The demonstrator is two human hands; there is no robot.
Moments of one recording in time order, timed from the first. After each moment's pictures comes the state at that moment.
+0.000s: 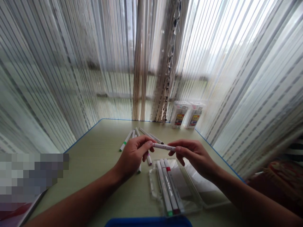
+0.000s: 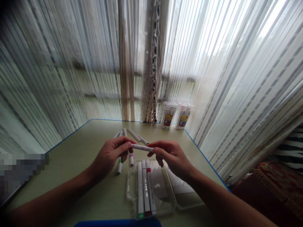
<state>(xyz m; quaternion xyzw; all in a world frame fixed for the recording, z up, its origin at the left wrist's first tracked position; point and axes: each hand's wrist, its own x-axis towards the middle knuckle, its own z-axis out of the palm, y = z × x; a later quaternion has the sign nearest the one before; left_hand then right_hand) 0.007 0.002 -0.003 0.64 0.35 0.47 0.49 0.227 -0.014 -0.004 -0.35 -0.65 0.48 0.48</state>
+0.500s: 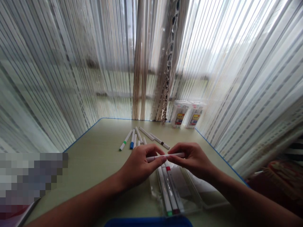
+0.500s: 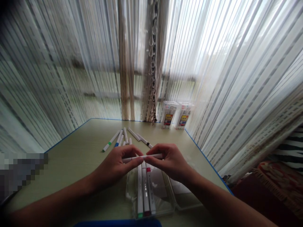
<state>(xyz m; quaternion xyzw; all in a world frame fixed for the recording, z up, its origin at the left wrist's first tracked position) 0.014 -0.012 -0.006 0.76 0.35 0.37 0.41 0.222 -0.017 -0.006 -0.41 -0.70 0.41 0.42</state>
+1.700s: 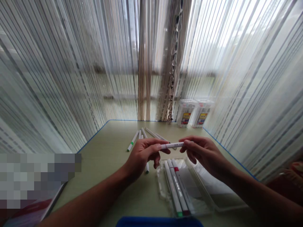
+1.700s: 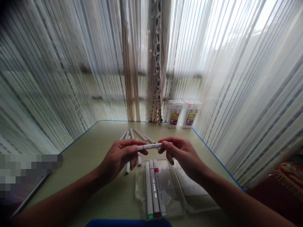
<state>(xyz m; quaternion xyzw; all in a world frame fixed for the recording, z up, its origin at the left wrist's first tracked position) 0.006 -0.002 -0.002 0.56 0.26 0.45 0.64 0.229 -0.009 -0.007 -0.37 -0.55 0.54 0.52</state>
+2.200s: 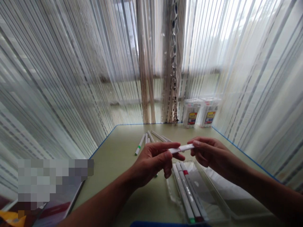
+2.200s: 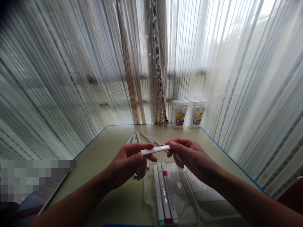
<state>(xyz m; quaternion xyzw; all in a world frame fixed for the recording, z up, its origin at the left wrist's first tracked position) 0.002 -0.007 0.000 0.53 0.13 0.40 0.74 0.226 -0.014 0.001 -0.36 -0.49 0.61 0.51</state>
